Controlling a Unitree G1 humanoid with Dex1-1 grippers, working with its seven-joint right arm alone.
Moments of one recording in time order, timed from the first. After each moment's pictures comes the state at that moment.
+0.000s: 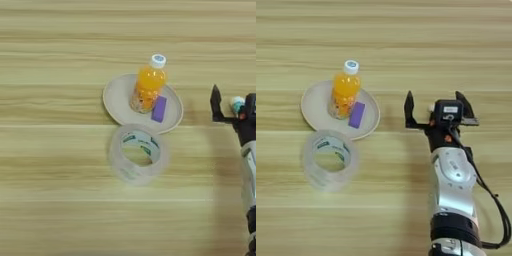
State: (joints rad) arm -0.17 -0.42 -0.36 0.52 0.12 -0.40 0.17
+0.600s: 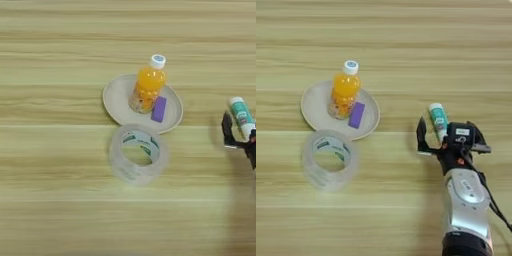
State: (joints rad) arm -0.10 -0.44 -0.40 0.60 0.13 -0.32 0.19
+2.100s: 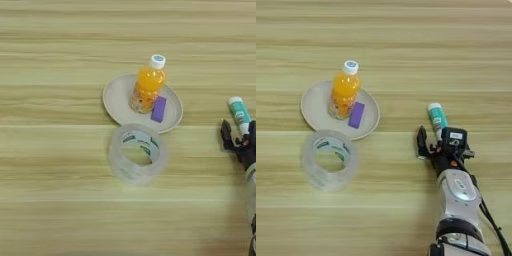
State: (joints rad) arm -0.26 -0.47 -0.40 0.99 0.15 -0.46 0.24
